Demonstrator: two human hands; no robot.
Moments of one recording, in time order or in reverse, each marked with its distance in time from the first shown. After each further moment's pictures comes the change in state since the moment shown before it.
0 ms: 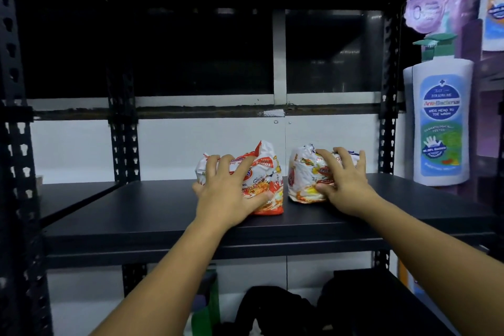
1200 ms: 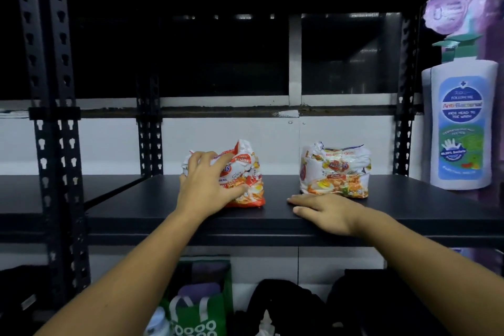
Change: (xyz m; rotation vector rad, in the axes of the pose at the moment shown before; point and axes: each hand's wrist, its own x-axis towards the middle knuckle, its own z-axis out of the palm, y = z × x) left_hand -0.014 -0.057 -0.033 -0.071 0.105 -0.057; right_hand -0.045 -0.058 -0.007 -0.041 -0.518 -0.309
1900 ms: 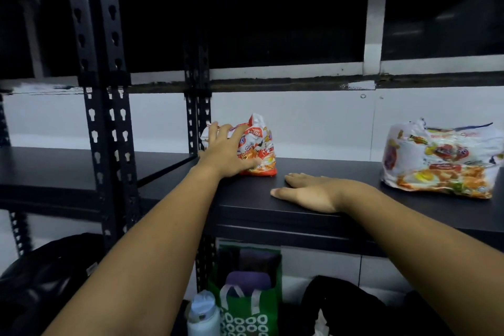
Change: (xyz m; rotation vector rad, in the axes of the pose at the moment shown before) left_hand 0.076 -0.141 0.027 0.110 -0.213 -0.123; right_hand 0.131 -0.129 0.031 0.002 -0.209 -0.006
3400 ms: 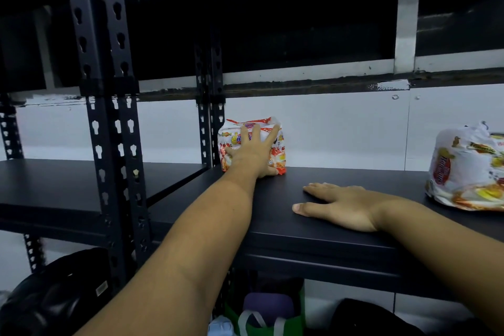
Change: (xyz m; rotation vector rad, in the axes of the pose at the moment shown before) left_hand 0.076 0.002 0.037 0.257 -0.120 0.017; right_hand 0.013 -0.002 -0.004 0.088 0.003 0.019
